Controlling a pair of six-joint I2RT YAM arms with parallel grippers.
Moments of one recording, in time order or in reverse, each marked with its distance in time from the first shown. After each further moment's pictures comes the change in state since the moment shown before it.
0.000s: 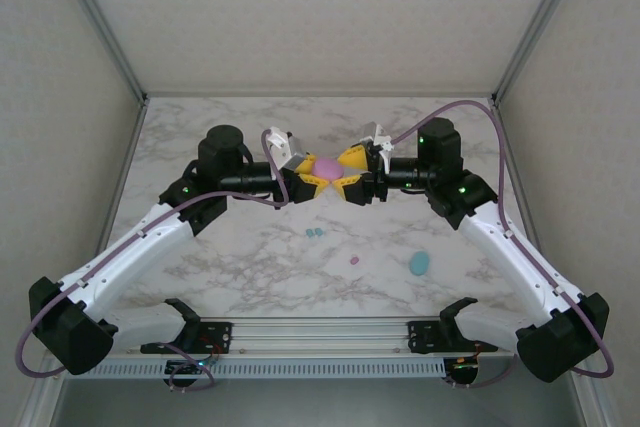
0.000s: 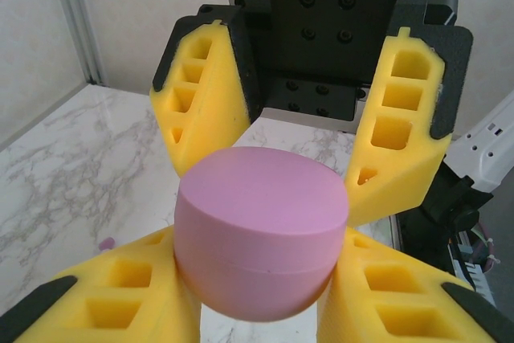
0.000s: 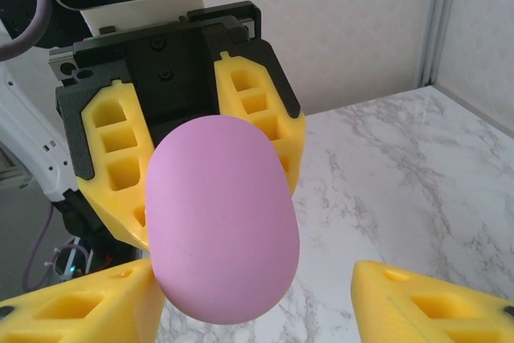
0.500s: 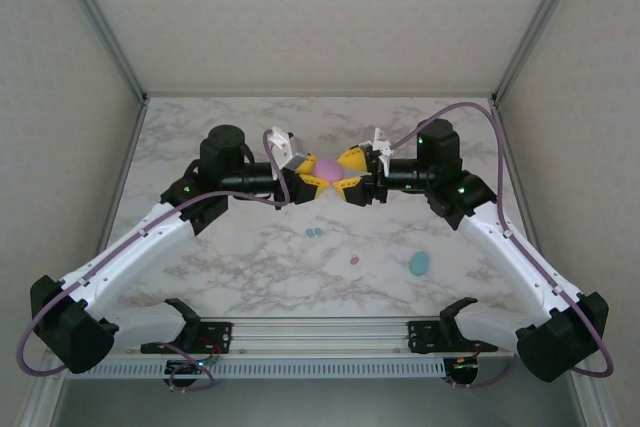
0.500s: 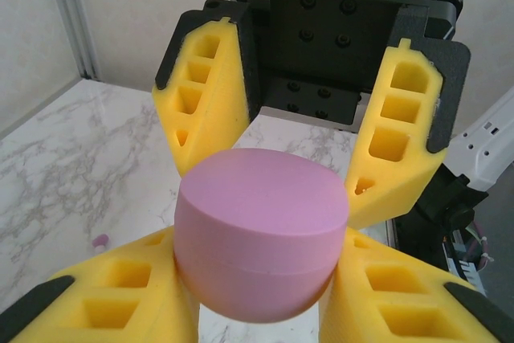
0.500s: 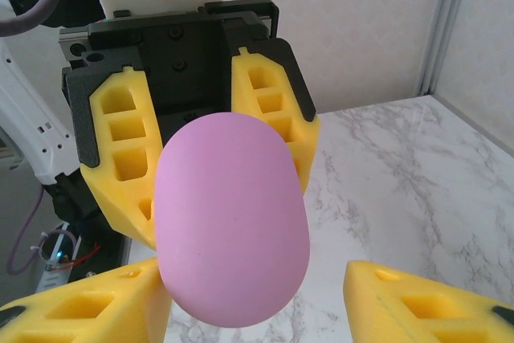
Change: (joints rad) left arm 0.000 0.006 0.000 -0.002 0.007 -0.008; right arm 0.000 0.000 -0.011 0.000 -0.013 -0.081
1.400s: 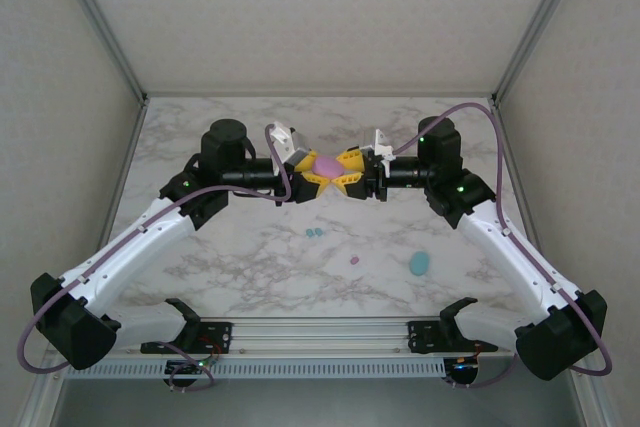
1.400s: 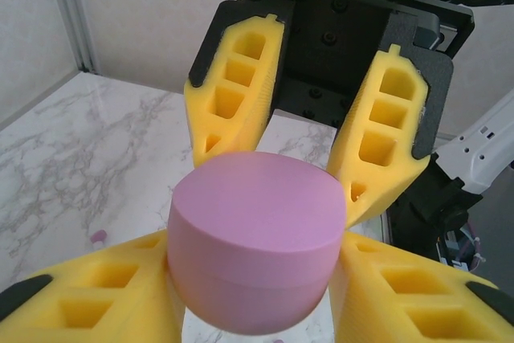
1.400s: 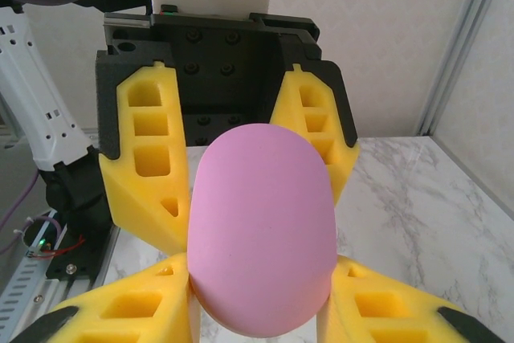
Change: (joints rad) left arm -0.002 0.024 0.064 -0.067 -0.003 -0.006; right arm -0.004 0.011 -0.002 0.057 -0.061 -0.111
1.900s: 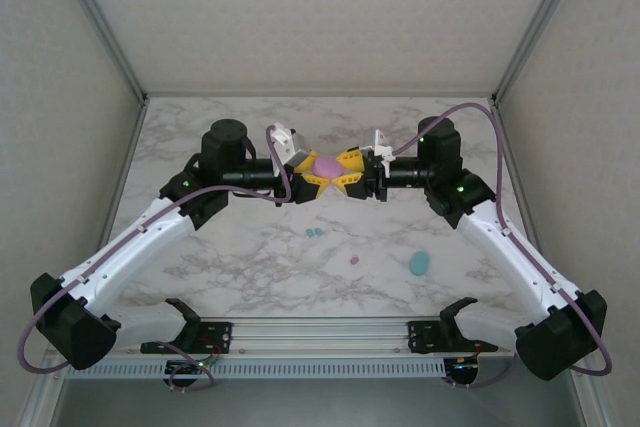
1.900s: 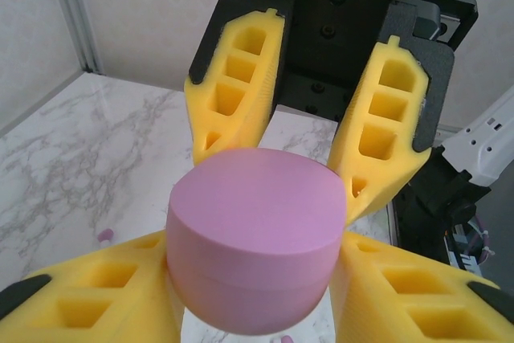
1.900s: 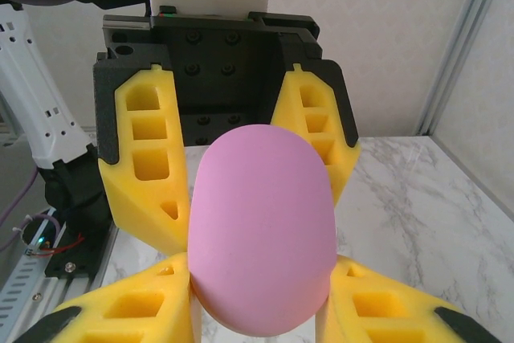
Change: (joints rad) left arm 0.000 0.000 0.003 -0.017 -0.007 0.035; right arm 0.000 0.000 0.000 -0.003 0.001 -0.007
